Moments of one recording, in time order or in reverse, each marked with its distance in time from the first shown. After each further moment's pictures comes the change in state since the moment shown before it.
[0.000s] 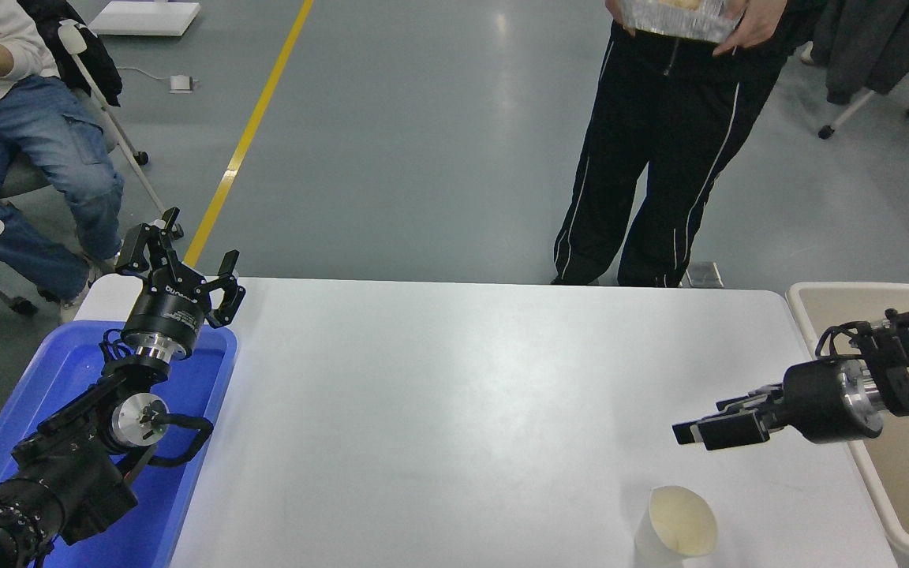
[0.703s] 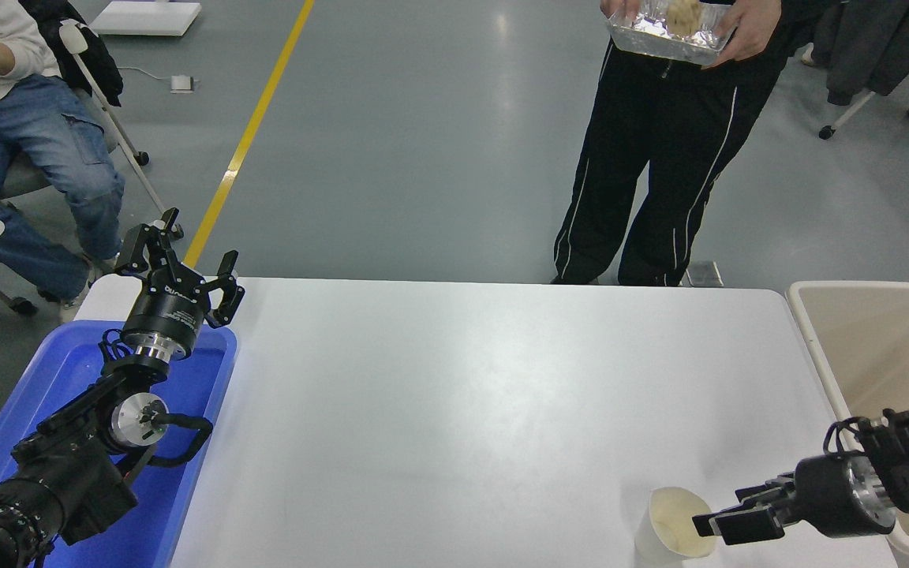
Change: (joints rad) left arm 0.000 0.000 0.000 0.000 0.000 0.000 0.000; right arm -0.145 0.074 -0.012 -0.109 0.021 -0.129 -0.002
